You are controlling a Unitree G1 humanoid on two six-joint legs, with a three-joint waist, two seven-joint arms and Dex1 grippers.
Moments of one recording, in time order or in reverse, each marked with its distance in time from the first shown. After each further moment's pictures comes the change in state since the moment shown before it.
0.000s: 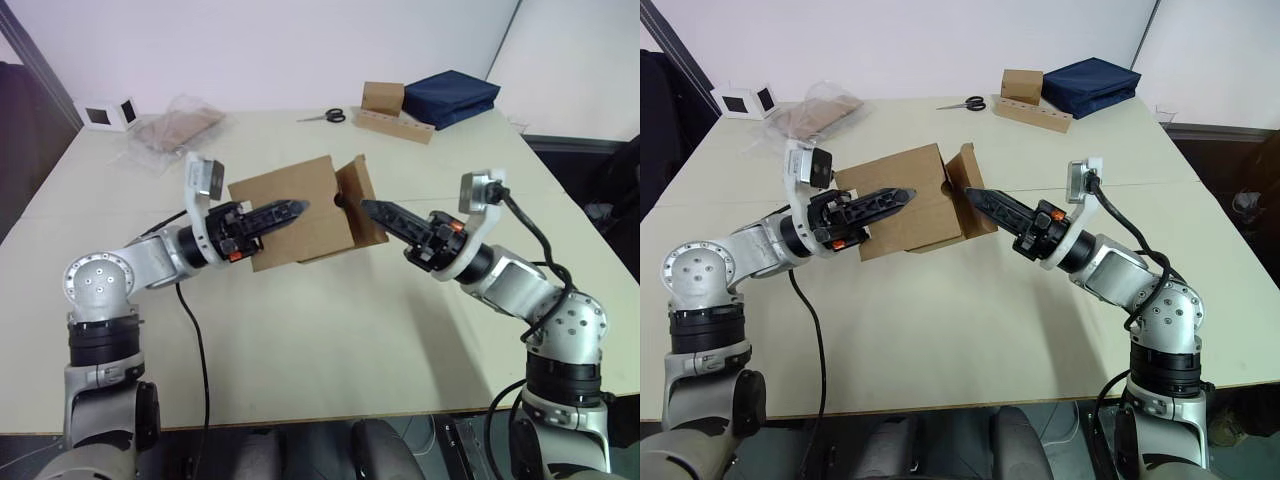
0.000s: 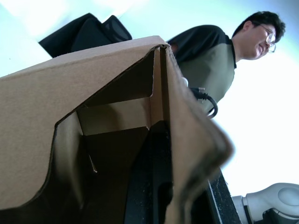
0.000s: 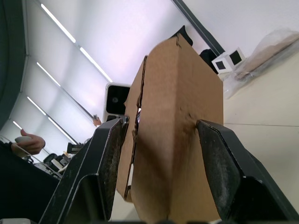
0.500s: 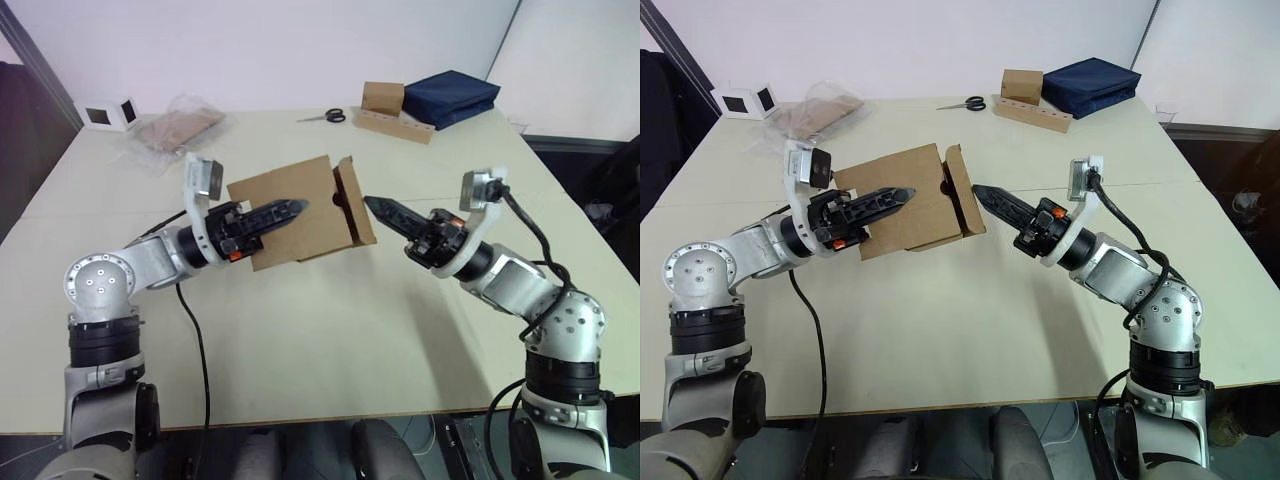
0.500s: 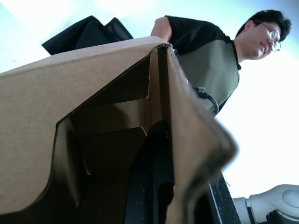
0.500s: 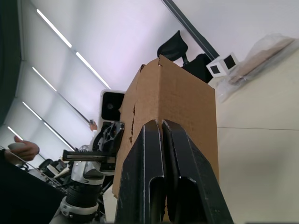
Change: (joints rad) left arm 0.001 0.000 -0.001 0.000 0.011 -0.017 0.000; right arm -0.006 -0.002 0.012 0.010 -0.030 -0.021 0.004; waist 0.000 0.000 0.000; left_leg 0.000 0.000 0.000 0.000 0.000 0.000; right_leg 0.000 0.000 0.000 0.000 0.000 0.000
